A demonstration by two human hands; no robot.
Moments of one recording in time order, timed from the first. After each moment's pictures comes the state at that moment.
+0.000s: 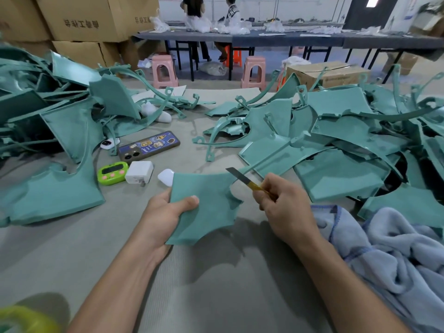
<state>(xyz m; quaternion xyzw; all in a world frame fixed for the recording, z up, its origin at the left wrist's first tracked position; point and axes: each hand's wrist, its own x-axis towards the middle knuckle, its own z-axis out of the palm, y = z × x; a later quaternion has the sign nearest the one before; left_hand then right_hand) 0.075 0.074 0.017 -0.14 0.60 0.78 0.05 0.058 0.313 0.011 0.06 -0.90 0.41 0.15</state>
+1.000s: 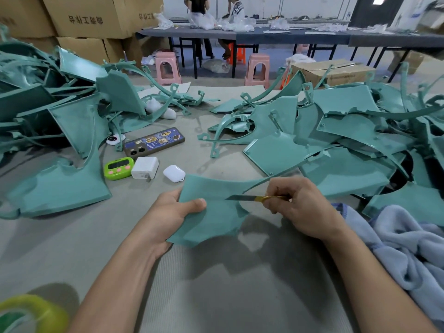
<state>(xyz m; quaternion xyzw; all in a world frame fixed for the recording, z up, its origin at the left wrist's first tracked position) 0.080 0.067 0.020 -0.11 0.62 0.76 0.13 0.061 0.344 0.033 0.22 -0.88 0.41 0.03</state>
